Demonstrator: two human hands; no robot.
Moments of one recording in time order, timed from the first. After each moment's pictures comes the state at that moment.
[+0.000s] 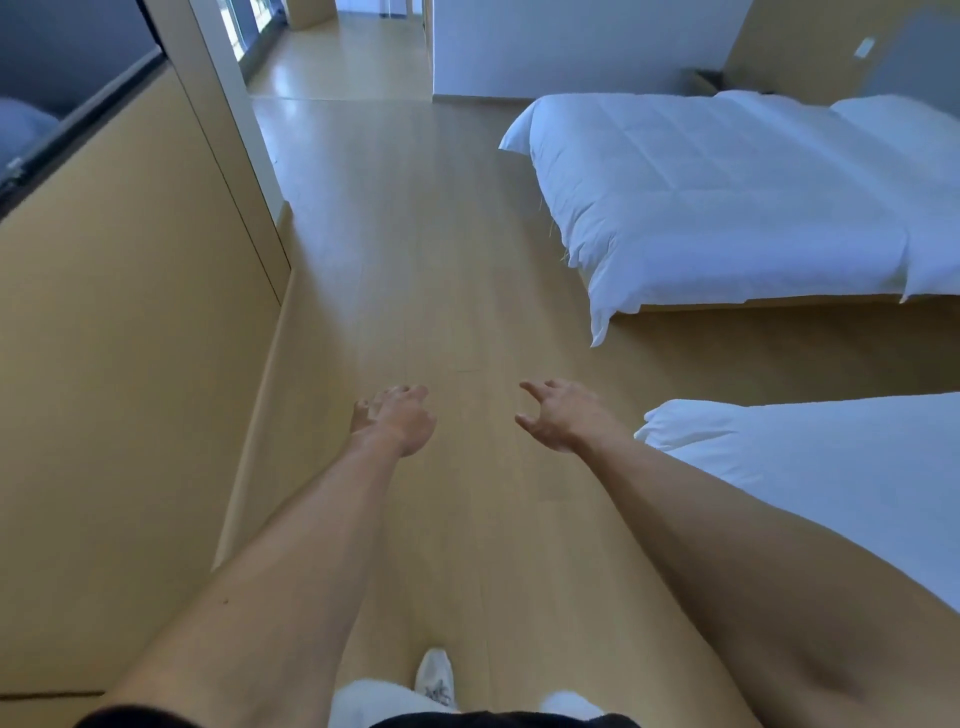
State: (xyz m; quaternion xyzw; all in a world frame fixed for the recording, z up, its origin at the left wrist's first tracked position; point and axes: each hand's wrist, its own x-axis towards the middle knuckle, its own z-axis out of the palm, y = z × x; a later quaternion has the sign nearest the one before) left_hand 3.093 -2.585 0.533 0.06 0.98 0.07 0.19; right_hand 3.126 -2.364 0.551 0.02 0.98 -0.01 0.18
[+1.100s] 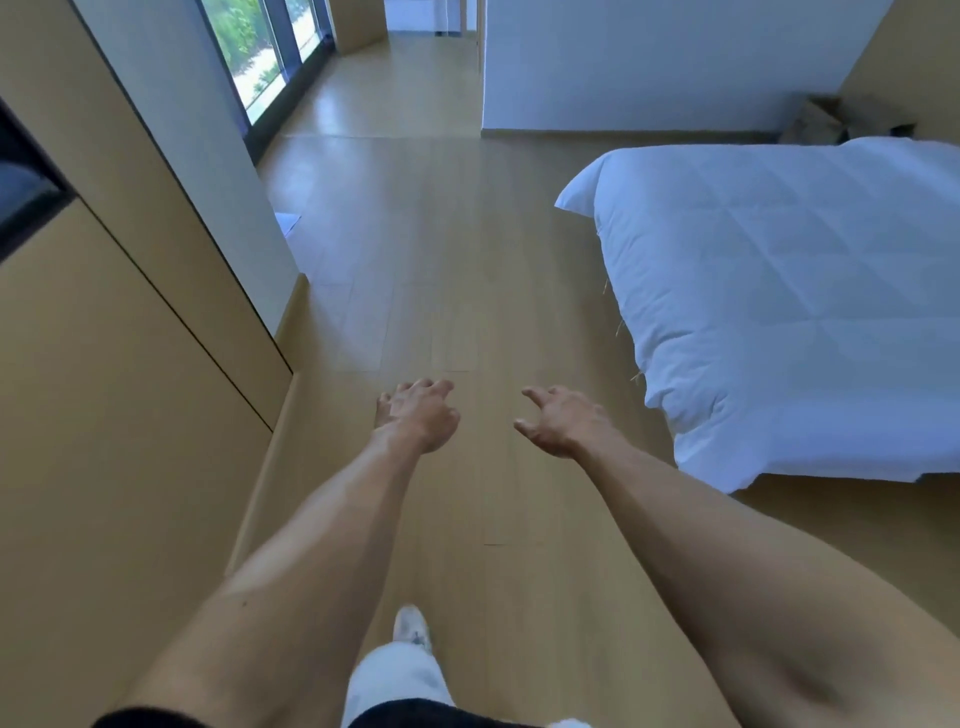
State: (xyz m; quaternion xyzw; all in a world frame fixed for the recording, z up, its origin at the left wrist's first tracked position) left_hand 2.445 -2.500 0.536 0.03 0.98 0.09 0.18; right_hand 2.465 -2.299 0.543 0.00 0.98 -0.06 0.21
